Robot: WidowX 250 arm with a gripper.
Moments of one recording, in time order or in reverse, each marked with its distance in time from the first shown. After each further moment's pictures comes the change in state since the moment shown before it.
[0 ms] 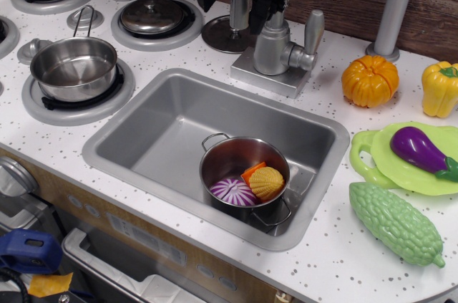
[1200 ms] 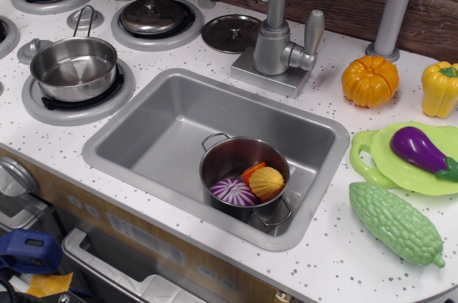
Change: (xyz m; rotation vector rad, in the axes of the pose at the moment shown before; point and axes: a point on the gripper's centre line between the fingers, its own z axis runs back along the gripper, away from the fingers) arm 0.025 0.055 -0.021 0.031 -0.135 -0.060
